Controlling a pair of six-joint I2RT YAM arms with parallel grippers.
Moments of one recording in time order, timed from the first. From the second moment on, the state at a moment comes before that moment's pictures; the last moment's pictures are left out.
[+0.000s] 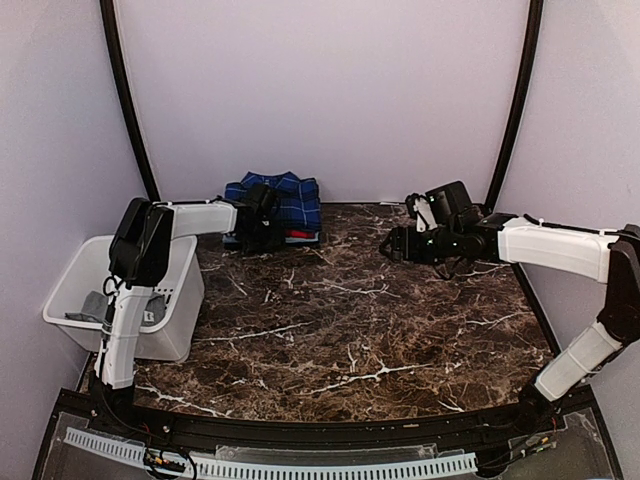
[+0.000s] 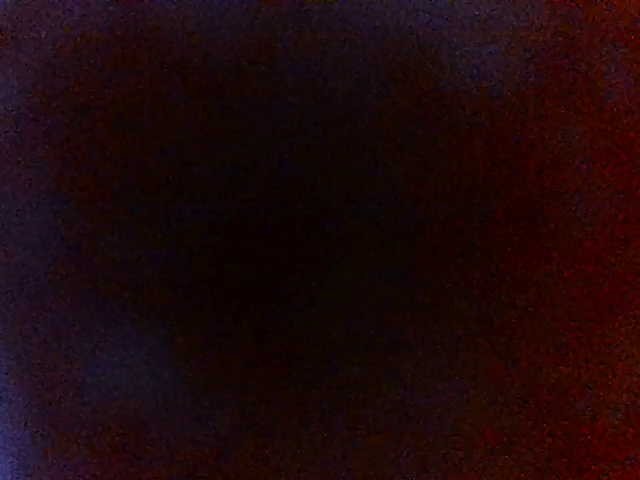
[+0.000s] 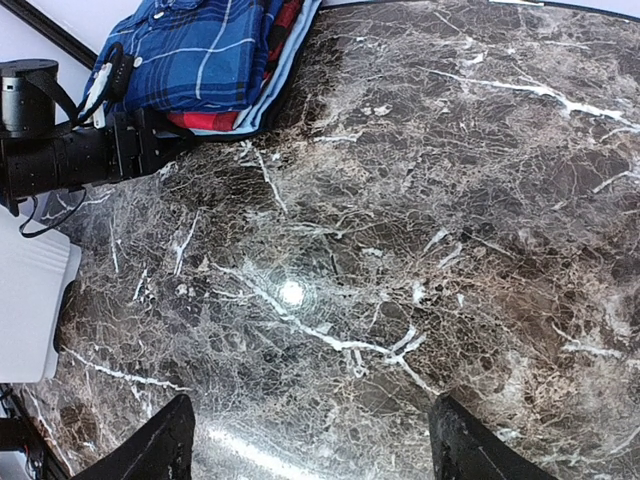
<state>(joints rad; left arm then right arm) -0.47 2.34 1.84 -0.45 -0.16 -0.56 0.58 1.50 1.05 -0.27 -0.10 0.46</state>
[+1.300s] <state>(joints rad) -0.63 1.82 1.53 -0.35 -0.01 -0.48 0.58 1.36 1.04 -0.23 -0.01 0.47</state>
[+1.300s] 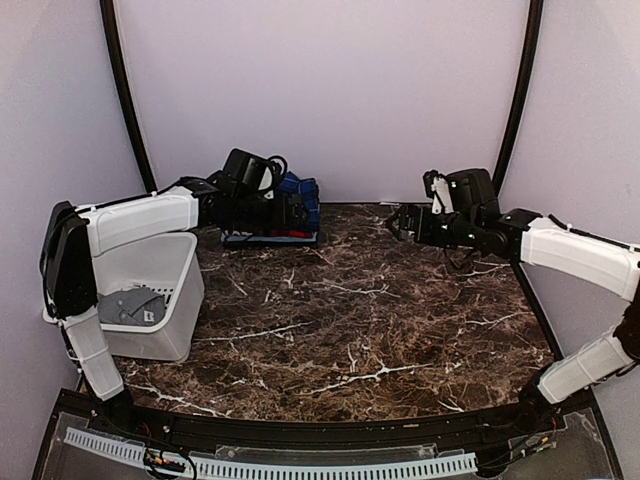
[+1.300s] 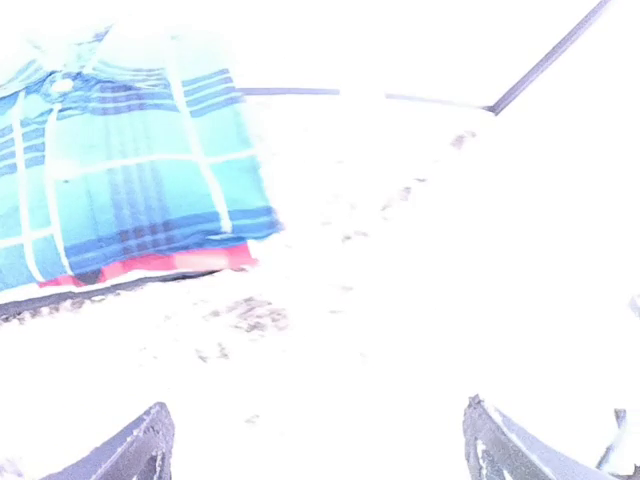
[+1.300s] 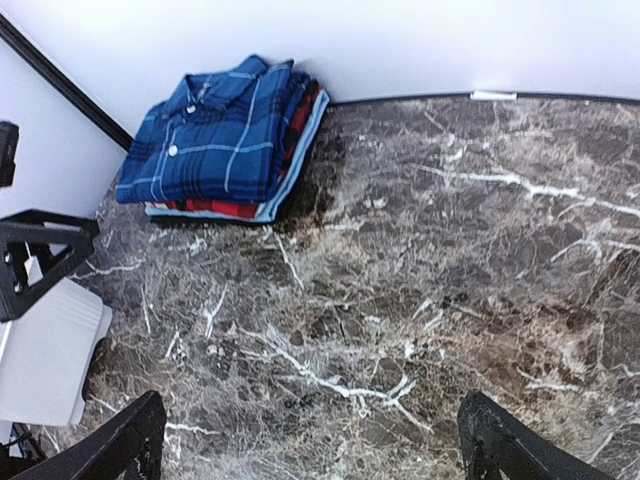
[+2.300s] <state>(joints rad) -0.63 1.42 1.23 -0.19 0.11 -0.45 0.58 1.07 0.99 -0.21 0.14 0.47</state>
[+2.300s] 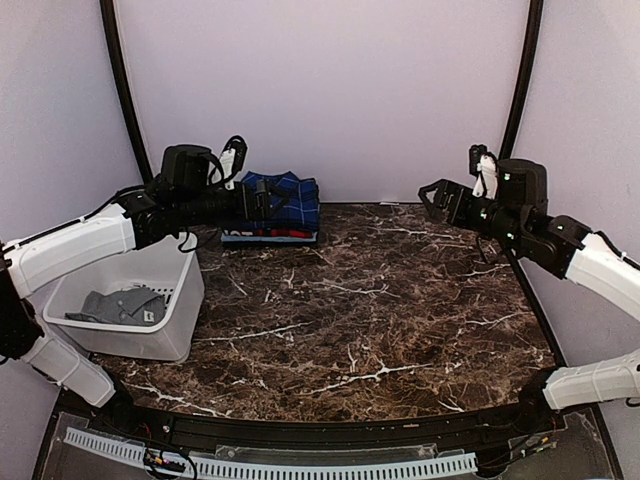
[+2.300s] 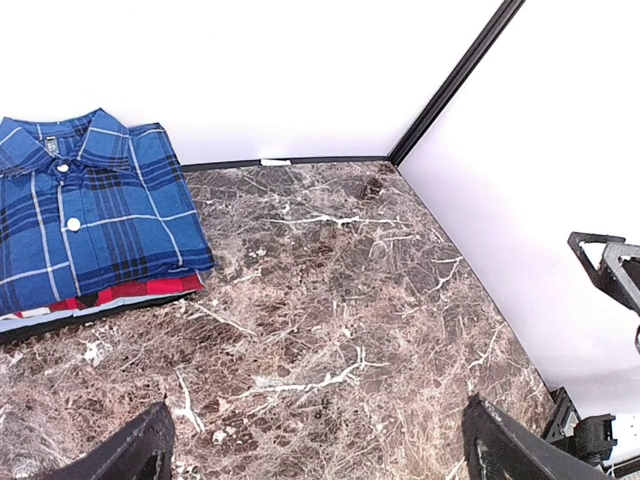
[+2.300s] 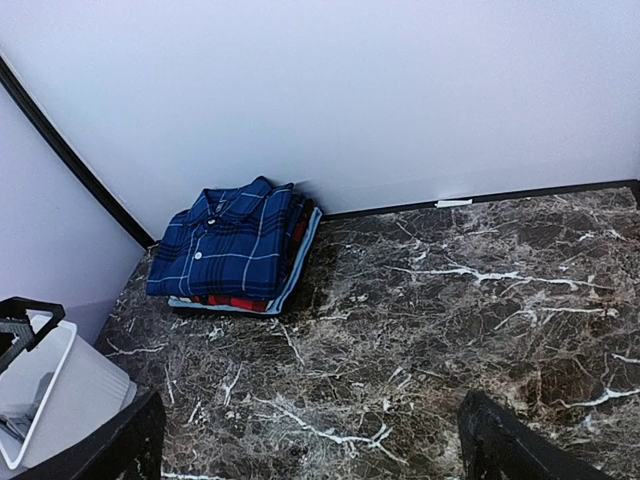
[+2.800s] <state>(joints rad) -0.63 1.40 1.23 -0.20 0.11 -0.44 0.58 1.13 1.00 -0.25 0.16 0.47</state>
